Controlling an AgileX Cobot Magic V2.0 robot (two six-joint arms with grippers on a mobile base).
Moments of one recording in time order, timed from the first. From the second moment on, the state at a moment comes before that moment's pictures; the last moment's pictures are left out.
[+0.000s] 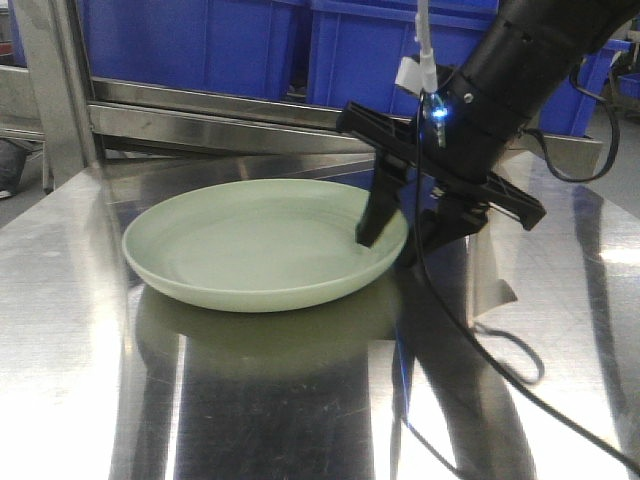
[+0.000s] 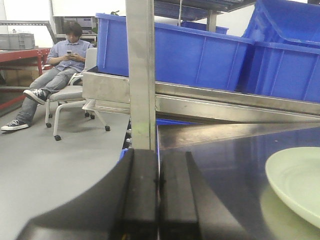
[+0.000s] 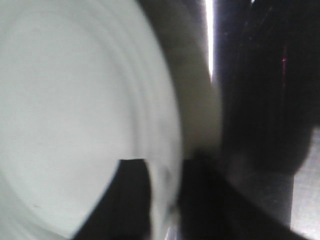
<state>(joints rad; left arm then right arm) -0.05 0.00 0.01 -0.03 0.00 0.03 0.36 1.87 -1.24 0.63 0.67 0.04</state>
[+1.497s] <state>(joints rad) -0.05 0.00 0.01 -0.03 0.00 0.03 0.36 0.71 -1.07 0.16 0.86 0.12</state>
